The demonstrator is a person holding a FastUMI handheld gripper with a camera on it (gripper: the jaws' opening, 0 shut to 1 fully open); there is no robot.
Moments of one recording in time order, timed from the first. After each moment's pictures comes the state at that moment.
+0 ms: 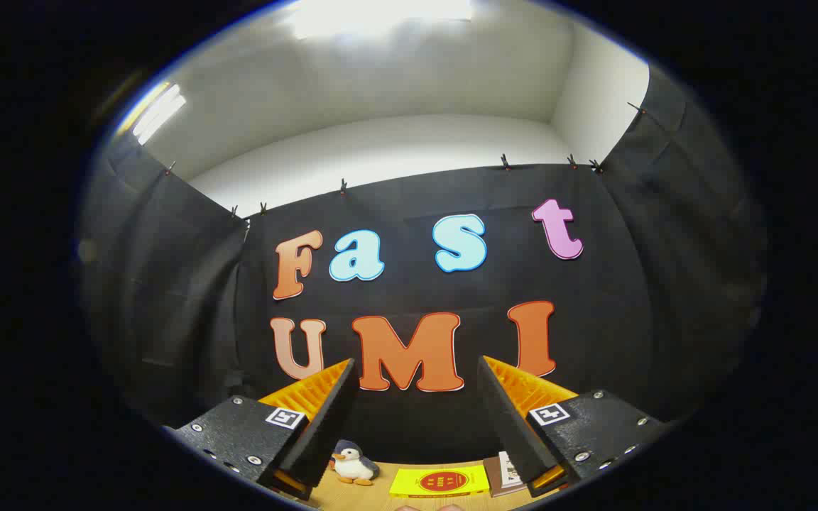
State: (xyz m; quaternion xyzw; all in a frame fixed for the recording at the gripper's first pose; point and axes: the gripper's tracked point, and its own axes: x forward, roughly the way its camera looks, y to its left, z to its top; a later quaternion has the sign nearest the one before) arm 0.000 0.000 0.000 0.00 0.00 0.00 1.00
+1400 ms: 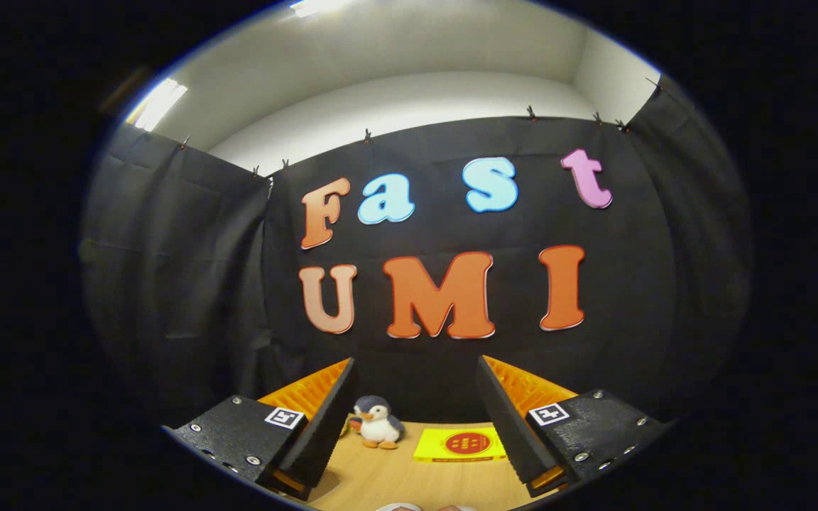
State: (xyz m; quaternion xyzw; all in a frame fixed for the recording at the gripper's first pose) arm -0.039 0.064 -0.086 0.02 0.14 0.08 0.99
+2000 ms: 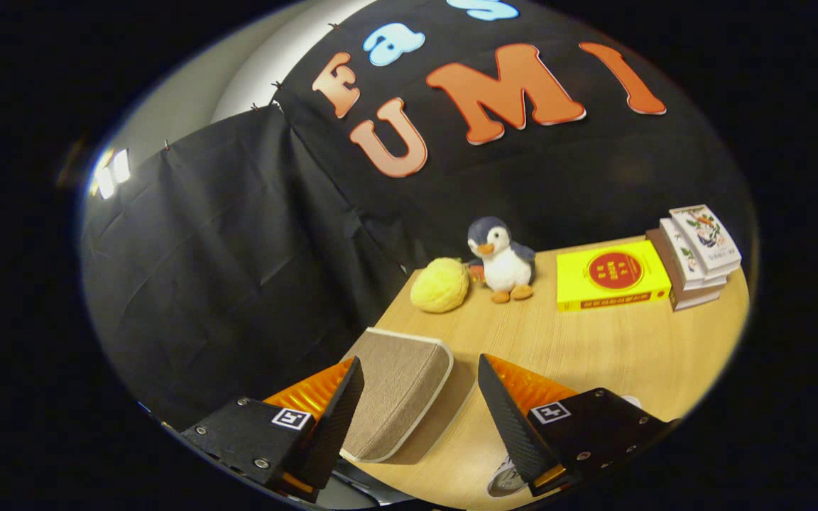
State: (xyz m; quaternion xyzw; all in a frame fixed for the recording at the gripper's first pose) arm -0.132 0.188 -0.300 0.19 0.47 0.22 0.83
